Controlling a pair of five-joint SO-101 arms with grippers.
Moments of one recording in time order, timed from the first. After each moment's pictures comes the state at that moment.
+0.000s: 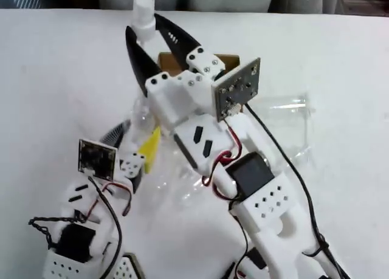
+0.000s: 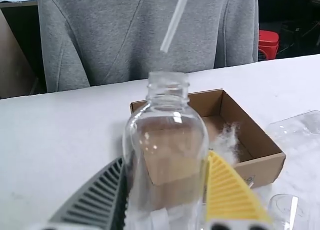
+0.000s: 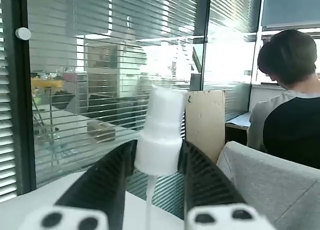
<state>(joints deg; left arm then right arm) 11.1 -100.4 83.1 41.8 1.4 -39.1 -40.5 25.3 7.5 2.0</state>
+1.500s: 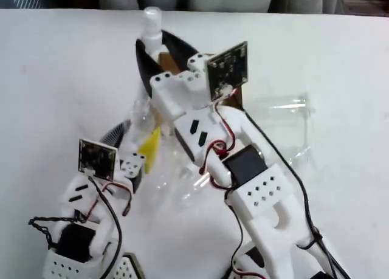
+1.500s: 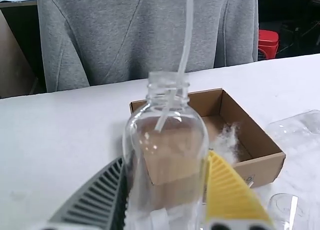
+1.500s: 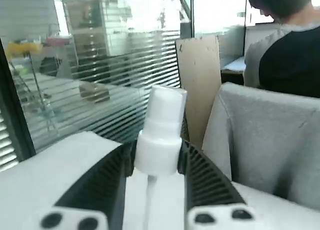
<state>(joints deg) 11.1 -100.4 83.1 41.8 1.4 -36.8 -37.8 29.5 12.9 -3.7</state>
